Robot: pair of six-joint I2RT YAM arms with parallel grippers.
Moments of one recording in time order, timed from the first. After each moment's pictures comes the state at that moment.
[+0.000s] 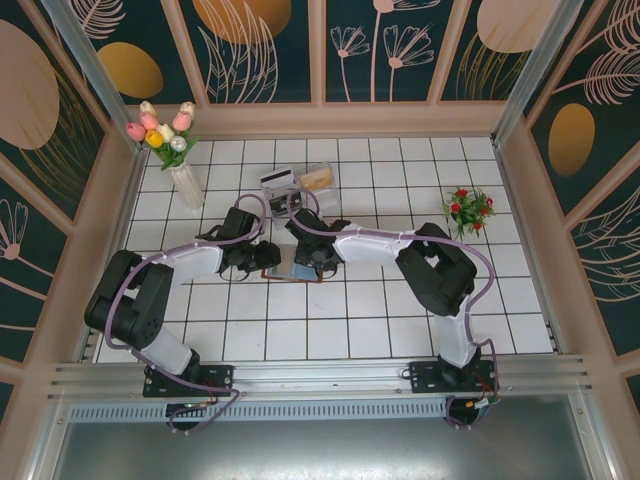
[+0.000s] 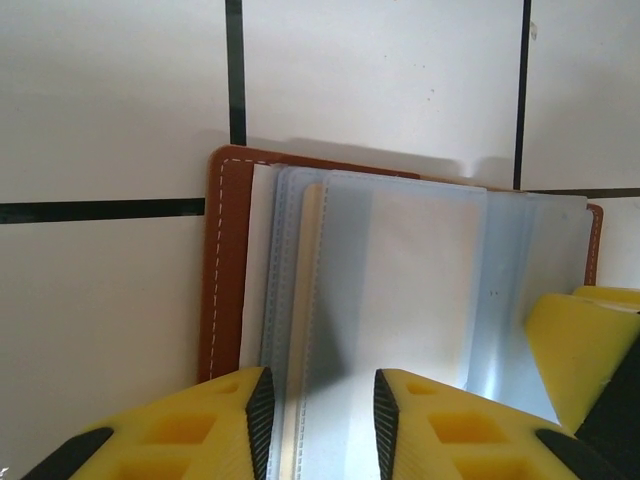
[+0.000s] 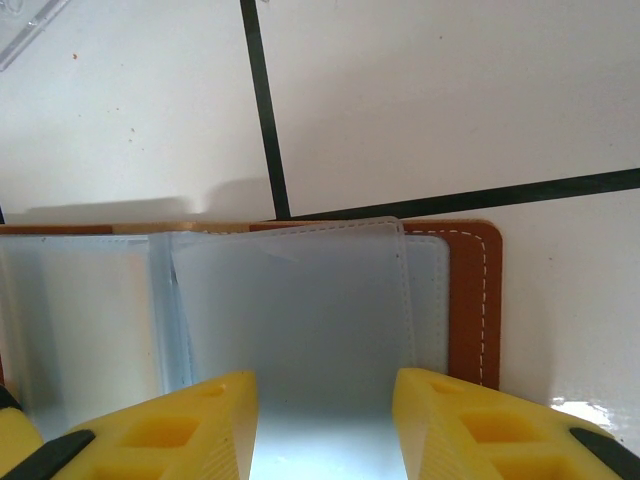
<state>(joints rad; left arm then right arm) -0.40 1.60 0.75 -0.20 0.30 -0.57 0.90 1.99 1.31 -0.48 0.11 1.02</state>
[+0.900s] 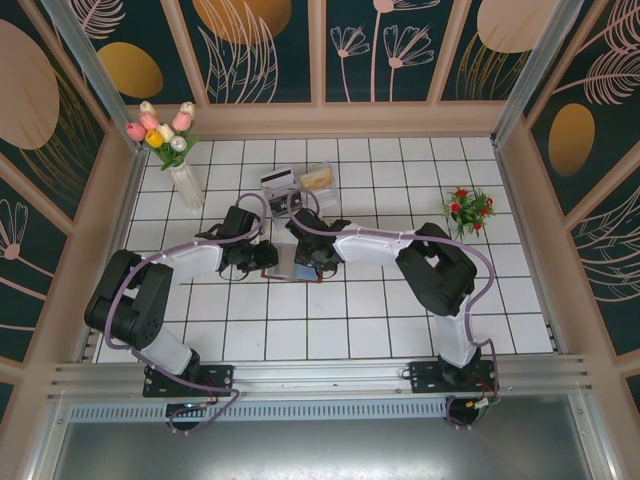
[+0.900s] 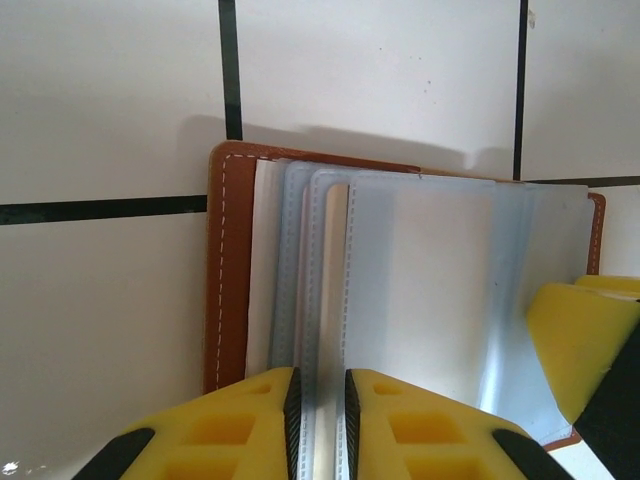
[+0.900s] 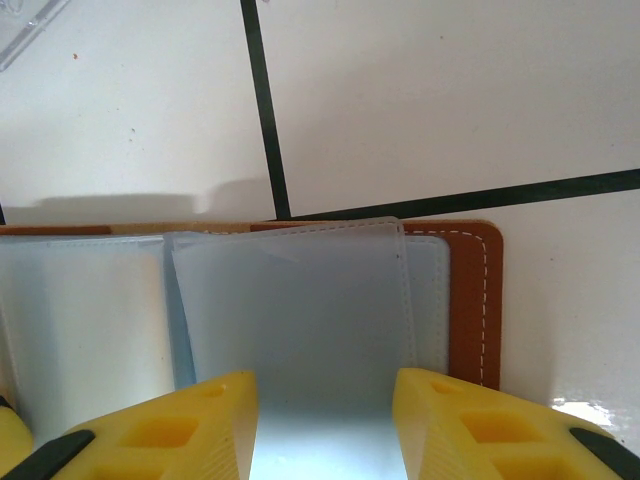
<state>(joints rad) -0.40 1.60 0.77 -0.23 0.31 -0.54 0.90 1.99 1.31 -0.47 0.10 1.02</state>
